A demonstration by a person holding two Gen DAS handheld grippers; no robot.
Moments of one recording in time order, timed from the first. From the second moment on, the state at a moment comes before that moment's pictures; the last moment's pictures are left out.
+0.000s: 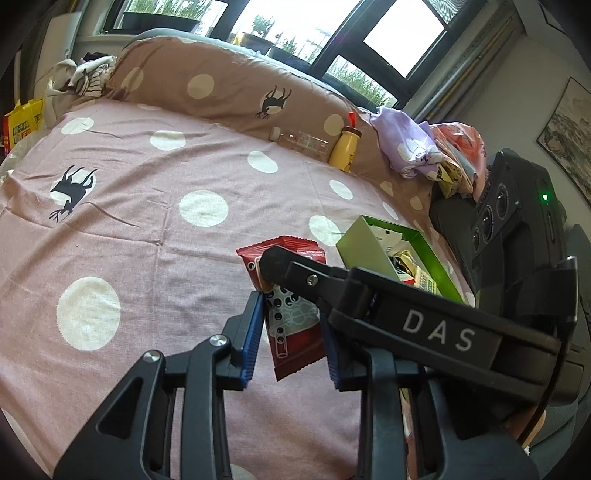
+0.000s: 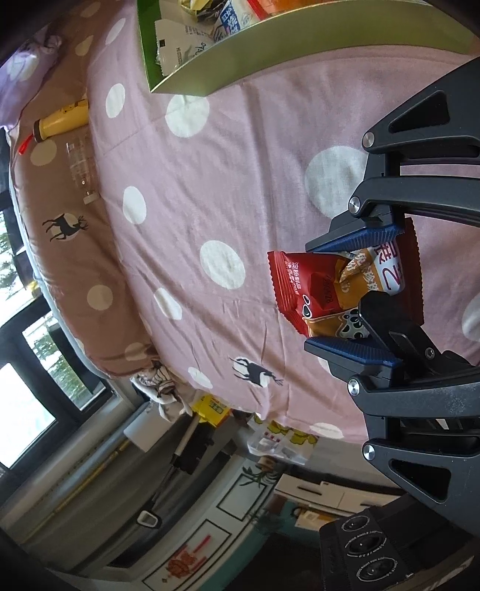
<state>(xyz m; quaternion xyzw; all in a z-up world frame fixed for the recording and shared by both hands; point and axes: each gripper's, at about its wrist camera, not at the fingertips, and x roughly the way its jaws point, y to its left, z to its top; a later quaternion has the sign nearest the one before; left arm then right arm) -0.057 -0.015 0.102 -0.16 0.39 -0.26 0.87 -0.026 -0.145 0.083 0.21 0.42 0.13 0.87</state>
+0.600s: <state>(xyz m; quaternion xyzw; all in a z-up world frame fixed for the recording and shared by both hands) -0.080 -0.040 0.128 -0.13 0.35 -0.28 0.88 -0.052 -0.167 0.109 0.22 0.37 0.13 0.89</state>
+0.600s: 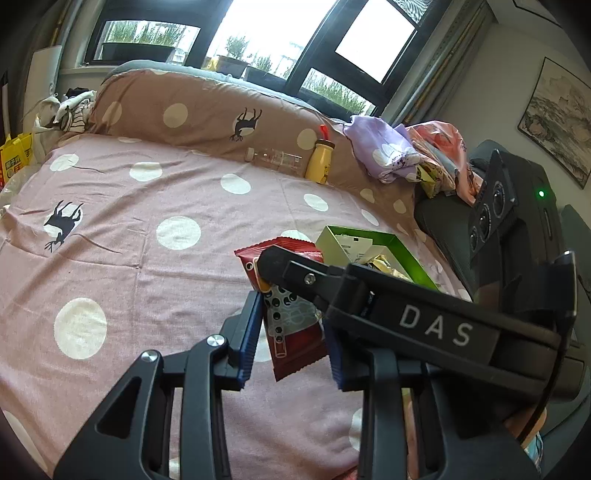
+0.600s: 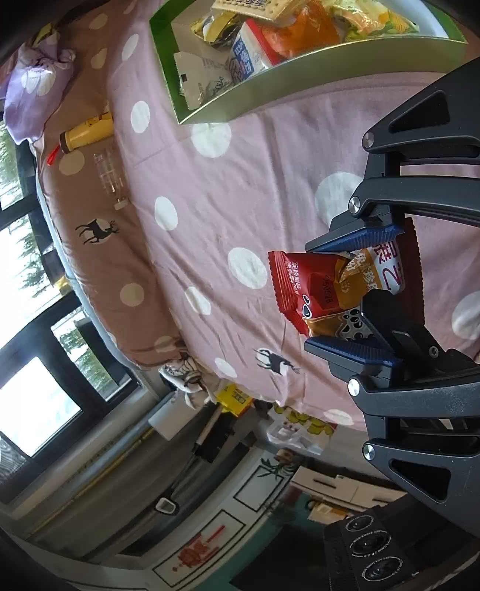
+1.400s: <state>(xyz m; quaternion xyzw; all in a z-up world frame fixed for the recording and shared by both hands) -0.077 -0.088 0.146 -0.08 0.33 -0.34 0.88 -0.072 -0.218 0.125 0.26 0.32 0.09 0.90</state>
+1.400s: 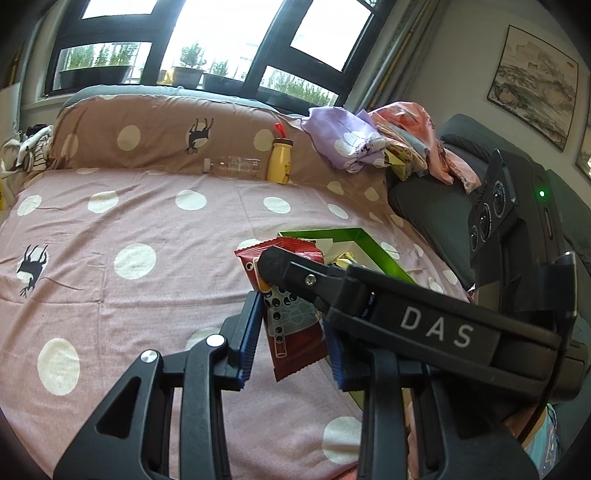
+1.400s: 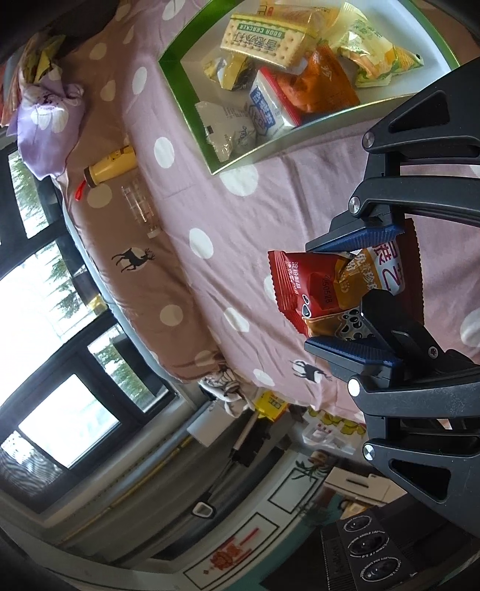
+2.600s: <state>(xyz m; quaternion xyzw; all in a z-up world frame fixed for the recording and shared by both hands) -0.031 -0.208 0.115 -0.02 0.40 -0.49 0.77 -0.088 -0.333 0.093 0.36 0.32 -0.09 0.87</state>
